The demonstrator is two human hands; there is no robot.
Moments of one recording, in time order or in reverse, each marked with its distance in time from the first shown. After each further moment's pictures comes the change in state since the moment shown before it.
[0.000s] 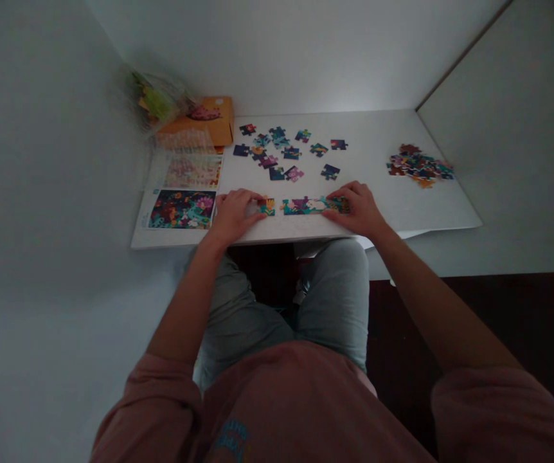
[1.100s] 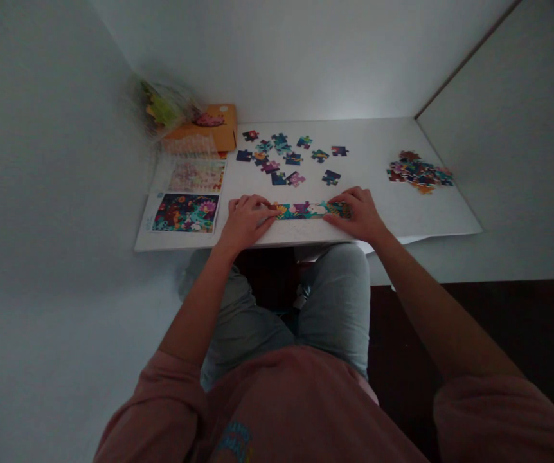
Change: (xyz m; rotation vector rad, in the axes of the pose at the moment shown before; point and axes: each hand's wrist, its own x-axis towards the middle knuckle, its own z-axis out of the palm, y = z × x) left_hand -0.003 0.025 0.003 0.014 0.015 0.037; right_hand 0.000 -0.002 0.000 0.016 0.023 -0.003
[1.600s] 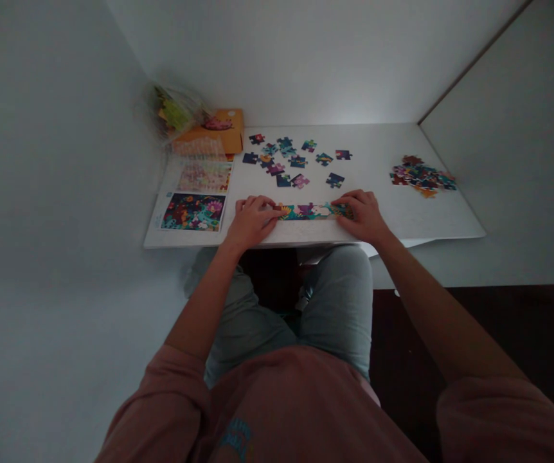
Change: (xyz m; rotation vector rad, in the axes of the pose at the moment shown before) left_hand -0.003 0.000 -0.002 0.058 -0.004 0.017; right_hand -0.002 0.006 0.000 0.005 -0.003 -0.079
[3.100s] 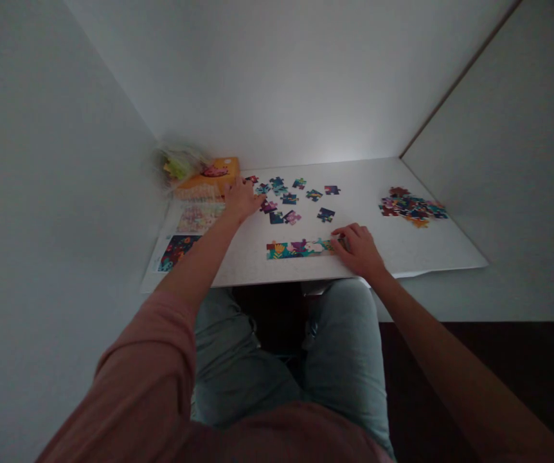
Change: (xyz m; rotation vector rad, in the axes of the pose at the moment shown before) left_hand 0.152 -0.070 0.002 0.193 0.125 -0.264; right_hand 0.005 0.002 0.005 -0.106 0.096 0.140
